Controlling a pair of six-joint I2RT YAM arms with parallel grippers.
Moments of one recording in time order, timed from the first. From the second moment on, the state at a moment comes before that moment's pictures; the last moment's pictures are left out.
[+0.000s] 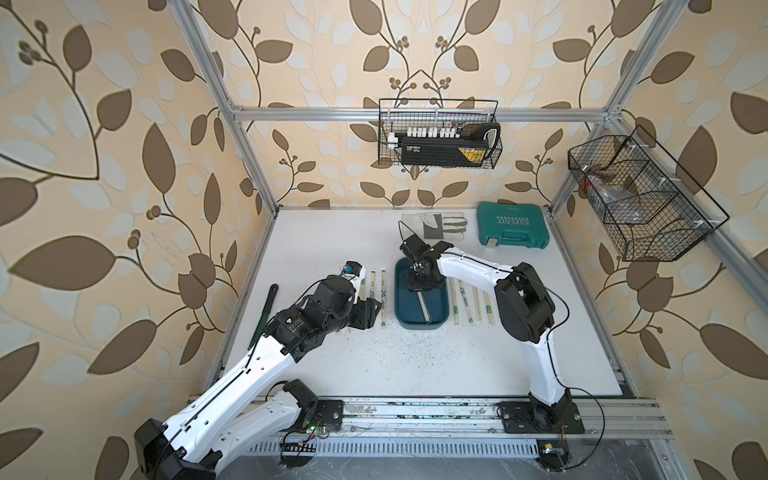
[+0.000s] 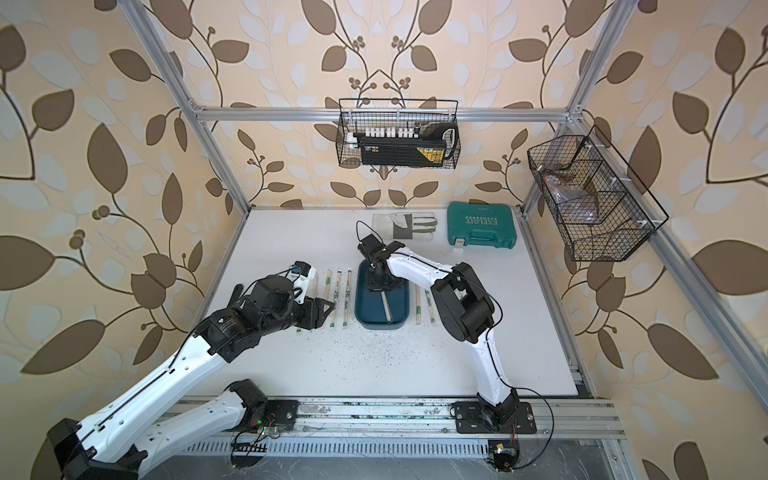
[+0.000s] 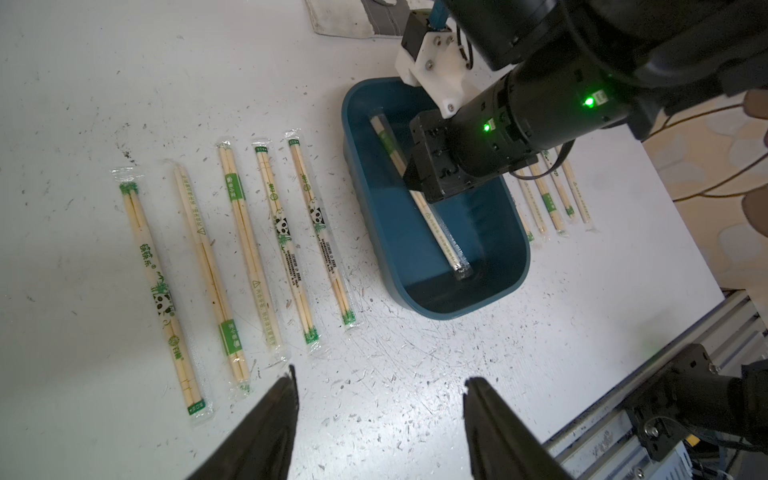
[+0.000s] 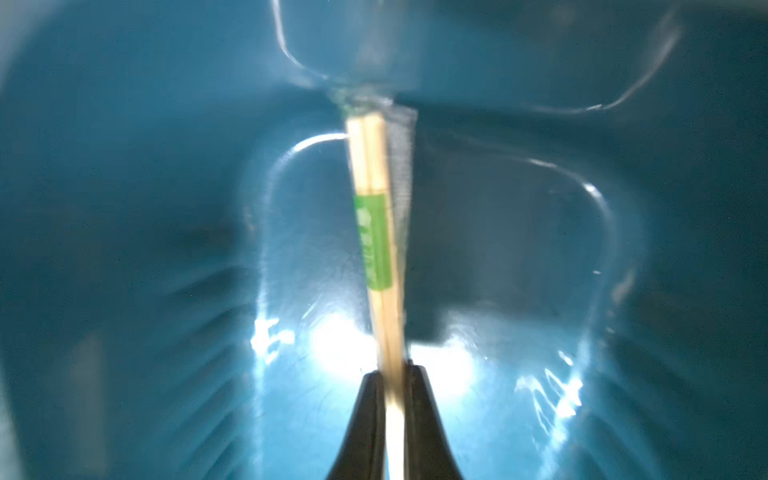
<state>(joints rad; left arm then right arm) -0.68 0.87 0.82 -0.69 0.01 -0.42 0.67 2.15 1.70 -0.83 0.09 0.60</state>
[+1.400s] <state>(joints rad) -0.68 0.99 0.83 -0.48 0.09 -0.38 -0.02 1.60 1.20 -0.91 0.24 0.18</state>
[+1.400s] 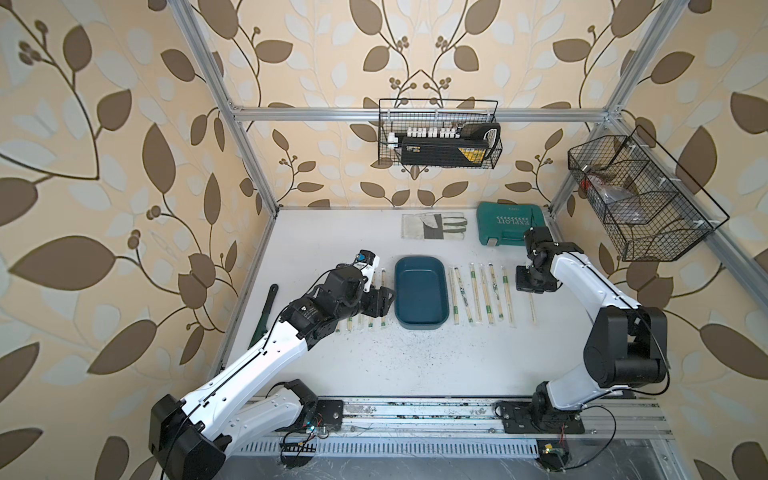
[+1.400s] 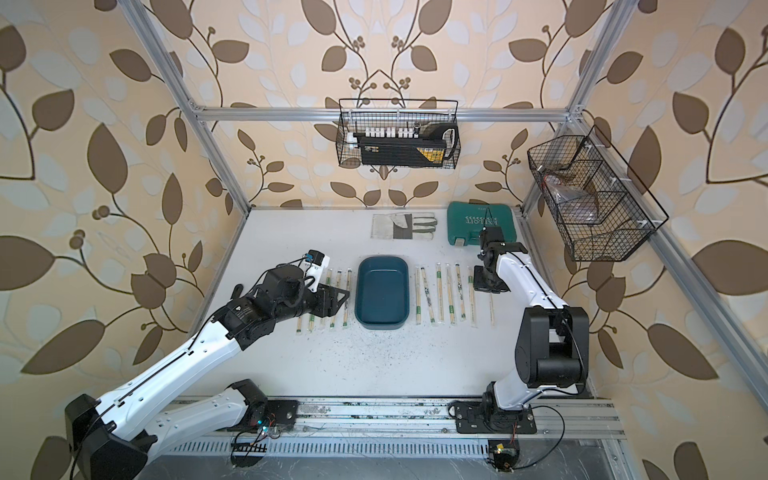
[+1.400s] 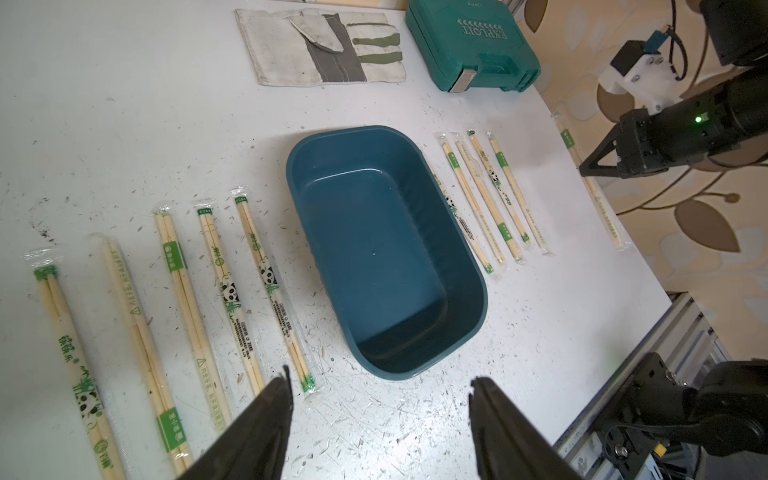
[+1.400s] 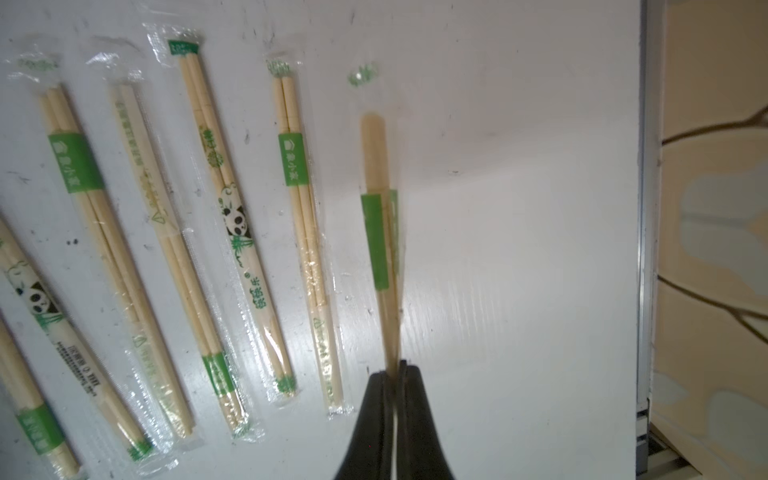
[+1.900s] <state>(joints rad) -0.68 0.99 0.71 -0.38 0.05 -0.34 -0.08 1.80 1.20 -0.73 0.17 0.13</state>
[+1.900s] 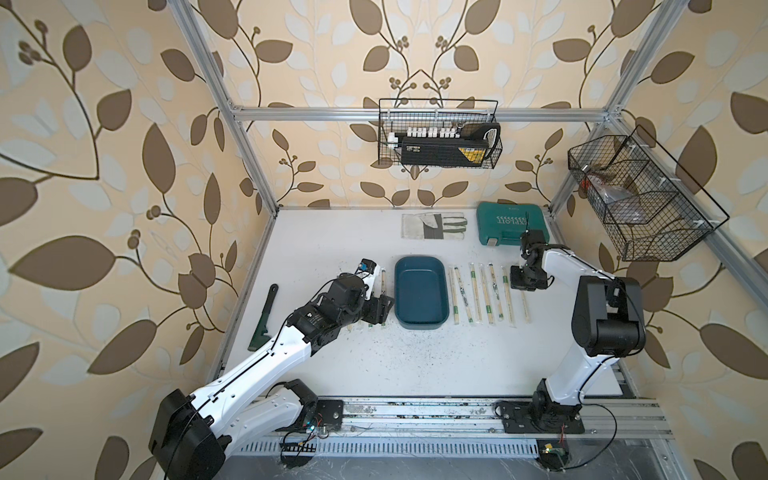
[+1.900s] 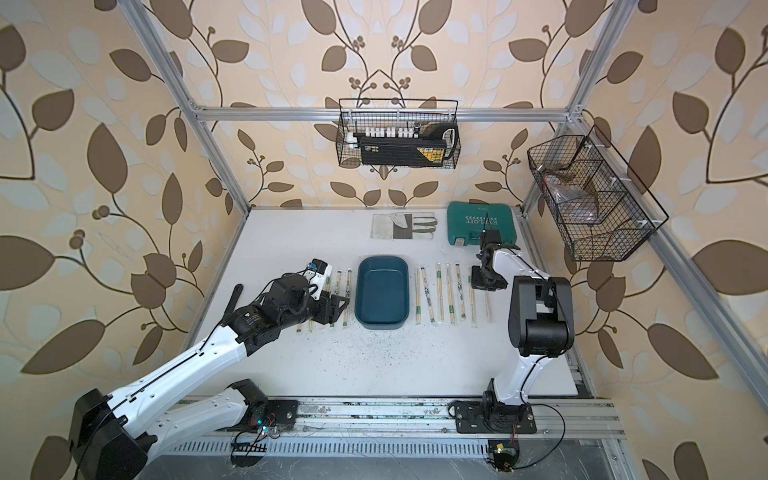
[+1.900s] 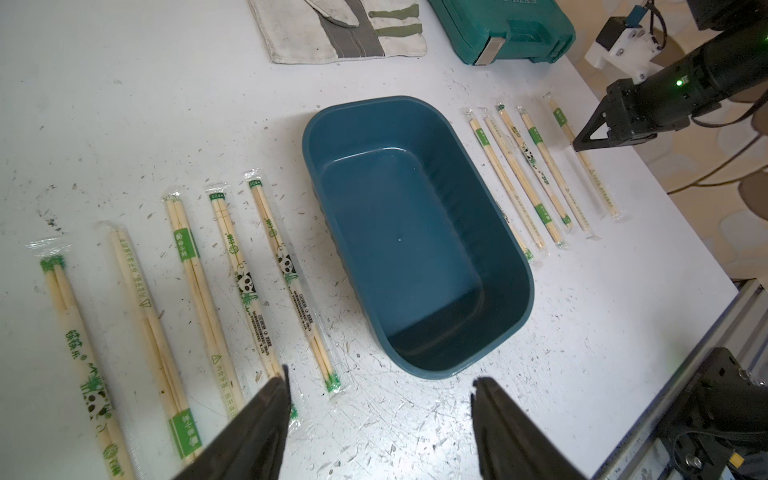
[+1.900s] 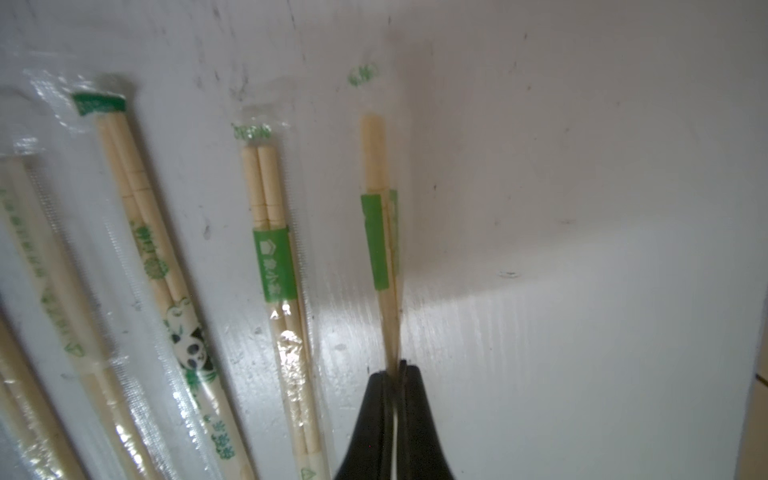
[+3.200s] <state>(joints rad) -0.63 0.78 0.46 -0.25 -0.71 -0.19 0.10 1.13 0.77 -0.38 0.25 0.13</state>
